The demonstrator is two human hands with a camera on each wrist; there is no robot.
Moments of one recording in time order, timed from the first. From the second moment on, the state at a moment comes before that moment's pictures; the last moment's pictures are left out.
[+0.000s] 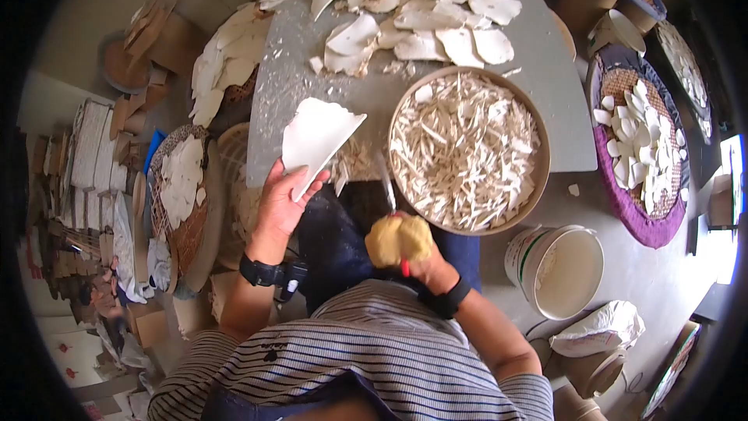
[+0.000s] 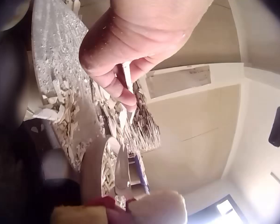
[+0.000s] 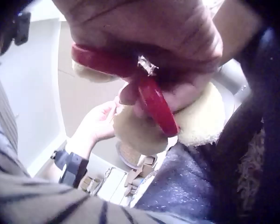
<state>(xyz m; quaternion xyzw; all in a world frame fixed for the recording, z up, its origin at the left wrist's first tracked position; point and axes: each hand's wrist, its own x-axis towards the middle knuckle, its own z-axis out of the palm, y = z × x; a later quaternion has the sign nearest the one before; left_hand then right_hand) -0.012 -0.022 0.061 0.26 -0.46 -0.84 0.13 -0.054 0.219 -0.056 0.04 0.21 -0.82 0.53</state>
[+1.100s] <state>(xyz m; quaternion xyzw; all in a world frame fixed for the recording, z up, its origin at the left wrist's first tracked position) -0.021 0.091 0.047 0.16 -0.32 -0.90 0.26 -0.064 0.222 -0.020 -0.22 0.58 -0.70 0.36</state>
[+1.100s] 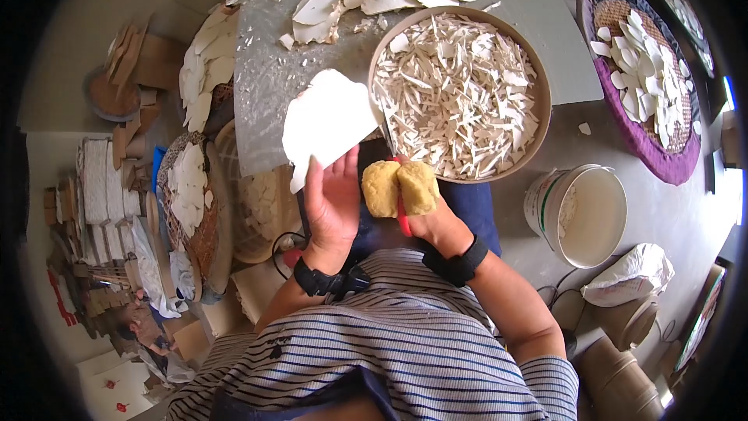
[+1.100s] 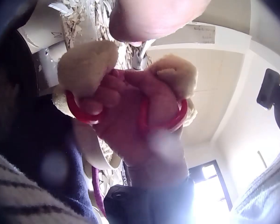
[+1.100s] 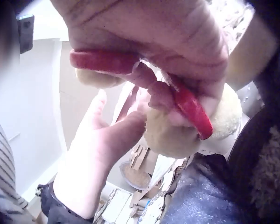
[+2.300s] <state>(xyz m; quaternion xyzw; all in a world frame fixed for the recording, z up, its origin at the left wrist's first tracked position) -0.033 0.043 0.036 0.31 -0.46 -0.83 0.09 -0.051 0.218 -0.047 -0.09 0.33 -0.83 0.44</state>
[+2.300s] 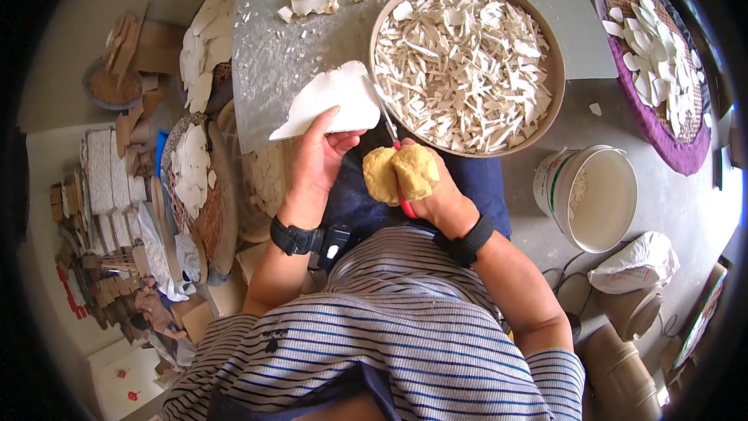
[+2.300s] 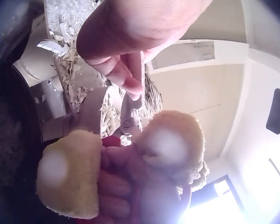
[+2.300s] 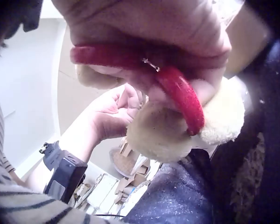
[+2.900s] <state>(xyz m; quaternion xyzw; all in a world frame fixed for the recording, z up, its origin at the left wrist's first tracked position) -0.004 0.029 0.032 0.34 -0.48 -0.81 0.05 -0.049 0.204 -0.043 -0.09 0.26 -0.85 0.45</state>
